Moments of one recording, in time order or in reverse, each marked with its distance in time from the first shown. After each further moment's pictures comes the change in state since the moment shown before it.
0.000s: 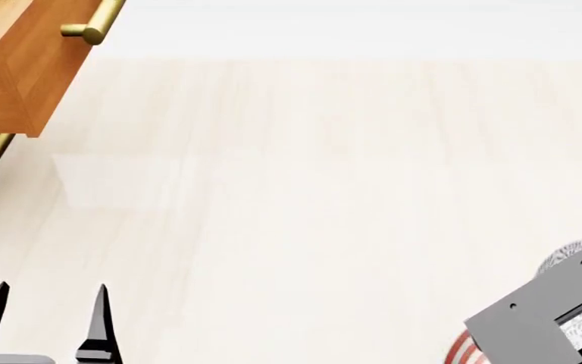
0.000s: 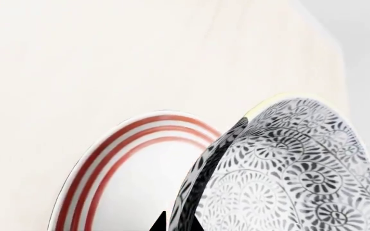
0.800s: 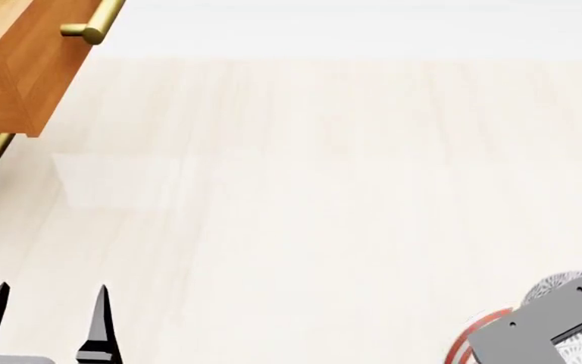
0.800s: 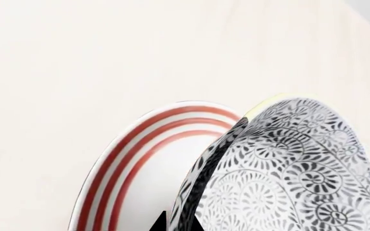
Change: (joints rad) left arm 0.000 -0.006 0.009 -0.001 -0.002 0.007 -0.007; right arm -0.150 0.004 -0.032 0.055 -0.152 -0.172 -0.137
